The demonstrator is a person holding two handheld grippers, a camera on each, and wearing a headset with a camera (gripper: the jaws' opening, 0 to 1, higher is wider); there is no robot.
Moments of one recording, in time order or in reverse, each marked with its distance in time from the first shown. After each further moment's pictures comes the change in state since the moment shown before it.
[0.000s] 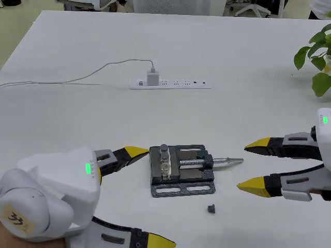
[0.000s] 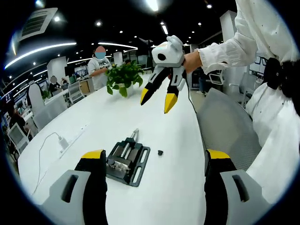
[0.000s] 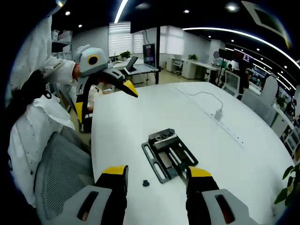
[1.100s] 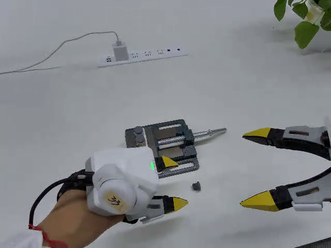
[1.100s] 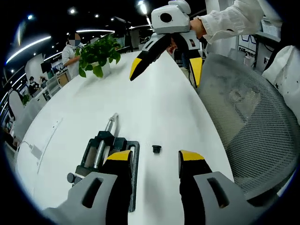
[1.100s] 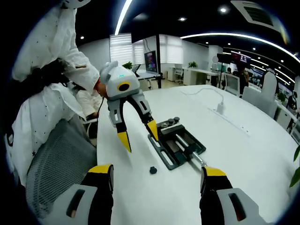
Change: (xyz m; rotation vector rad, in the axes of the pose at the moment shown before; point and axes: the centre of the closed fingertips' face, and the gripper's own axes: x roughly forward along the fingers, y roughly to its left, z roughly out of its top) left arm 0.130 -0.012 -0.063 0.113 0.204 -0.166; right arm -0.003 0.009 -0.053 0.043 -0.108 0.041
